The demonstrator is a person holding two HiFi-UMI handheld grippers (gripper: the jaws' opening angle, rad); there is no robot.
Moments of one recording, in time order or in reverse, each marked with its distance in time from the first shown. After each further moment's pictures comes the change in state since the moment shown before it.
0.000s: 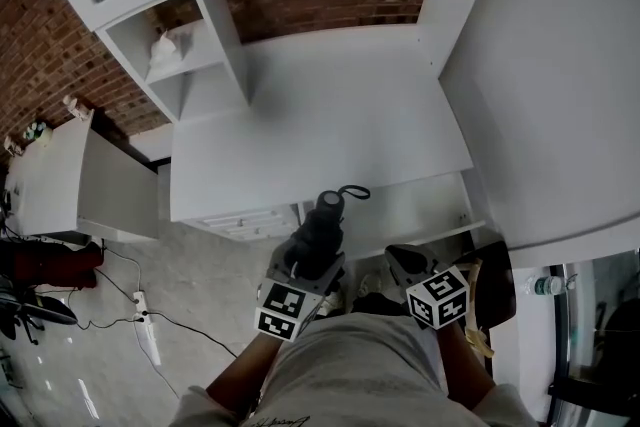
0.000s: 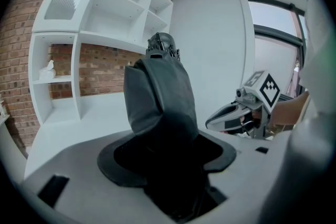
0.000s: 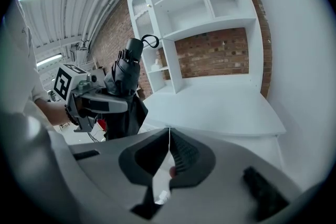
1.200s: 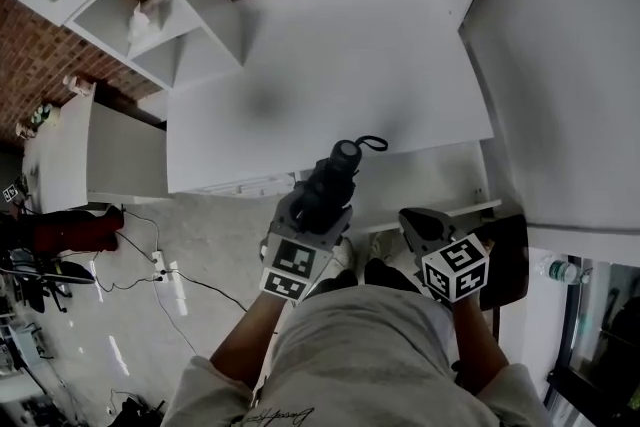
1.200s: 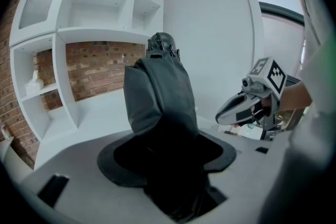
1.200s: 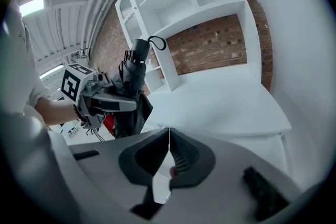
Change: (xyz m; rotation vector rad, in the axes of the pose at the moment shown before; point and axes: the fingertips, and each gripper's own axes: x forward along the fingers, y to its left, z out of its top) left arm 0.097 0.012 0.013 0.104 0.122 0.064; right arm 0.018 -0.085 -0.006 0.067 0.018 0.082
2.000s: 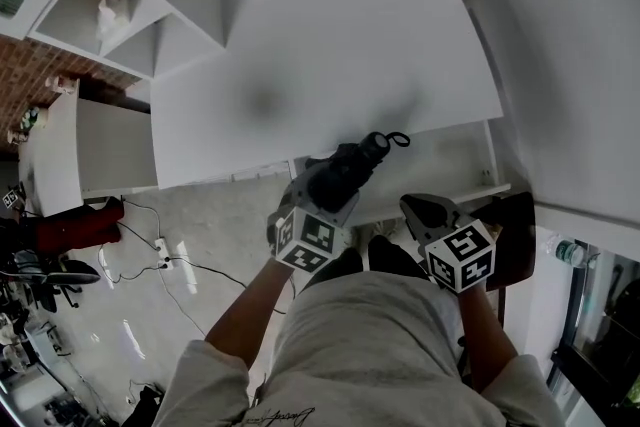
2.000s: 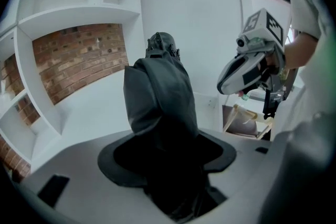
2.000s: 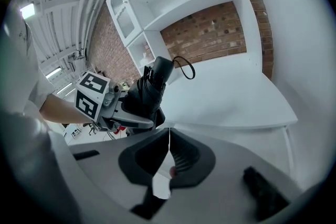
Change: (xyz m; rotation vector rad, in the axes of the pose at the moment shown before) left arm 0.086 0.003 -0.055 0.201 0.183 -0.103; right arm 0.029 -0.027 -0.012 0.052 0.070 0.020
